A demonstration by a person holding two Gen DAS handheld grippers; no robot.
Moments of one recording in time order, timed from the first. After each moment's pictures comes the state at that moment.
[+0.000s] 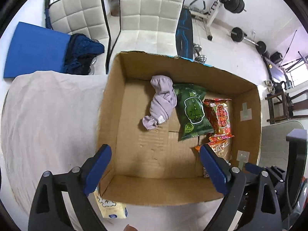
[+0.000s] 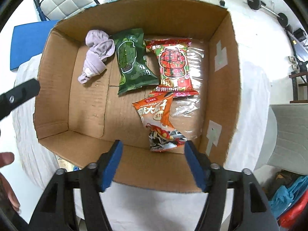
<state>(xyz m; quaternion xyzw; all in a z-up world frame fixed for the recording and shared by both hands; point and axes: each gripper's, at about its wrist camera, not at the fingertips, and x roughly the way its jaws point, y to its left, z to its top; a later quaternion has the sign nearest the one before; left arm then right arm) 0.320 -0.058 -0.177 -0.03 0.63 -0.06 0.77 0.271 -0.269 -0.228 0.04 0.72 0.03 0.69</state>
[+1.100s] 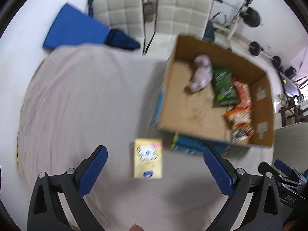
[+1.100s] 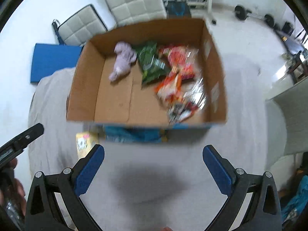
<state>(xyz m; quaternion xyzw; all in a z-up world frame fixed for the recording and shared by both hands) 0.181 0.018 -0.172 -0.05 0.61 0.04 0.79 0.147 -0.254 -0.196 0.13 0.64 0.05 0.75</state>
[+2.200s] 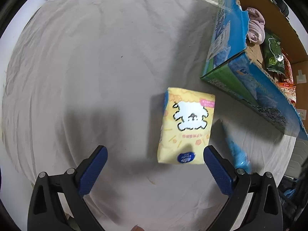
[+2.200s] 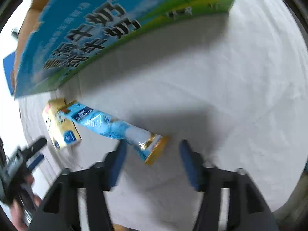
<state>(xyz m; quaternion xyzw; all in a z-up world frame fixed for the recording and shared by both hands) 0.153 0.062 -0.297 -0.09 0.70 0.06 0.70 0.088 -0.235 -0.323 0.20 0.72 -0.01 0.67</state>
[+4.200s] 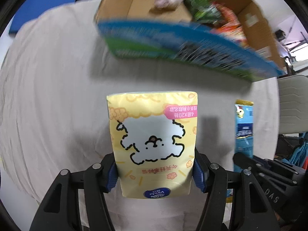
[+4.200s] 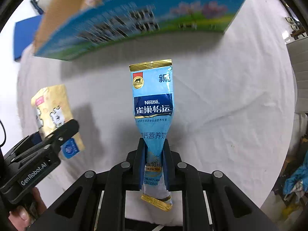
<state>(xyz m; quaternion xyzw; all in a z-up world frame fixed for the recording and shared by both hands) 0.172 0.018 -0.290 -0.01 0.68 -0.06 0.73 0.054 -0.238 -0.294 0.15 0.73 0.03 0.67</state>
